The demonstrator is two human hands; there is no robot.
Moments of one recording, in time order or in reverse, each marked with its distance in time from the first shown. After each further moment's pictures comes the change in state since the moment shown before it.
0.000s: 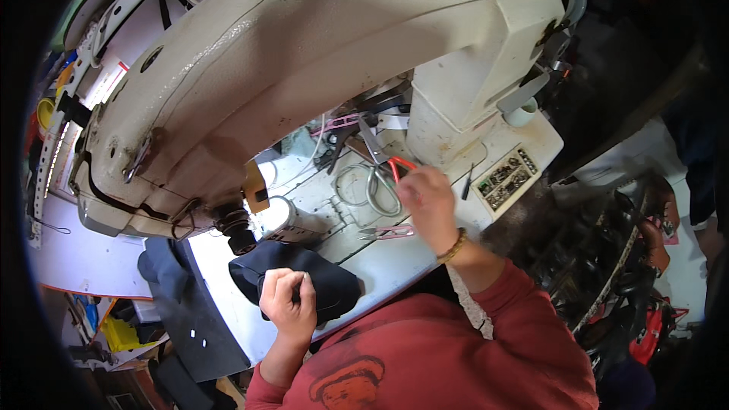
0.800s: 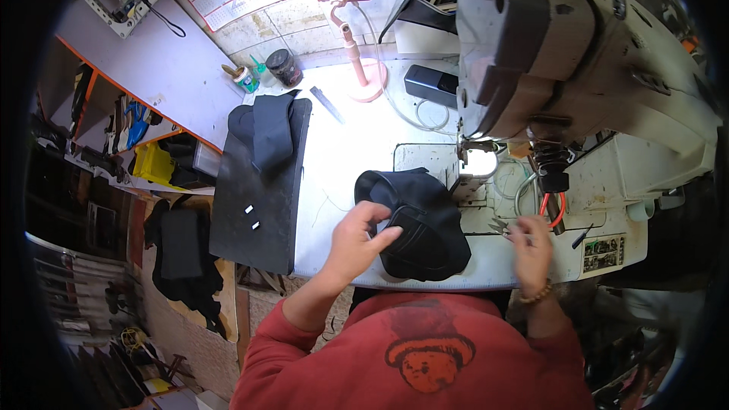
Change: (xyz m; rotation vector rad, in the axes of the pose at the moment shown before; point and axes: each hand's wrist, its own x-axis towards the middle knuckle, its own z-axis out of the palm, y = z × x) left_hand -0.035 -0.067 -0.082 -0.107 -0.110 -0.510; right_hand -0.053 -0.026 0.022 0.233 -0.482 0.187
